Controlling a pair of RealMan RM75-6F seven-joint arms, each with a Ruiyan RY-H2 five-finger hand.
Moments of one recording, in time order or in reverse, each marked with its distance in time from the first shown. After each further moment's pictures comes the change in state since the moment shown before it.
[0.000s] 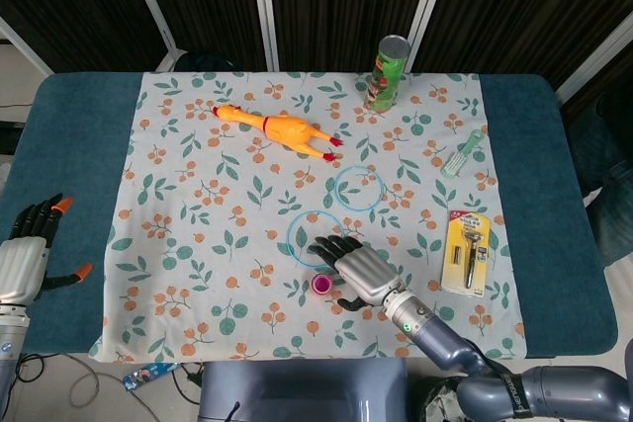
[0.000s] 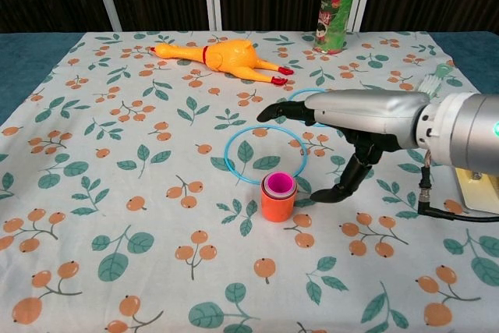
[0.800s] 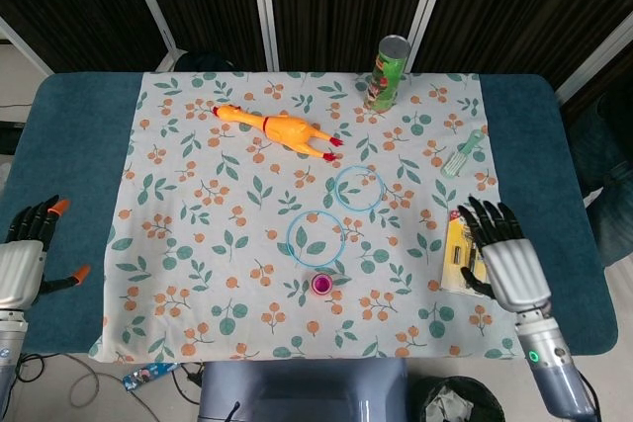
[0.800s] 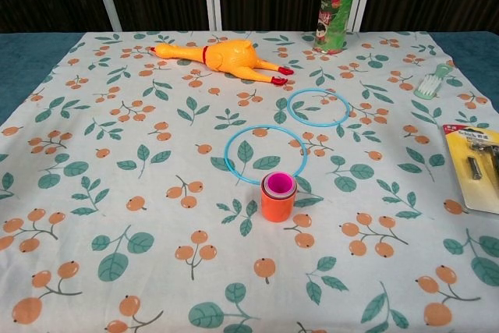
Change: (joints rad) left arm 0.021 0.009 0.003 -0.035 0.009 0.039 0.023; right arm -0.457 0.213 -0.151 0.115 -0.391 0.665 0.119
